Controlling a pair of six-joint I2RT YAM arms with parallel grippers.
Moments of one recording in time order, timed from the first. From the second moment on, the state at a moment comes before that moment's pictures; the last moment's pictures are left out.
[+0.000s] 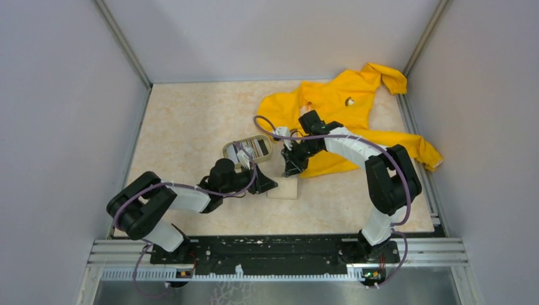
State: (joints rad) left arm -0.73 1.53 0.37 0.88 0.39 -0.72; right arm 0.50 1.72 1.18 -0.66 -0.77 -0.57
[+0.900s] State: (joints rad) left arm -0.70 1.64 0.42 0.89 0.45 -0.76; right arm 0.50 1.72 1.18 -0.62 -0.70 -0.54
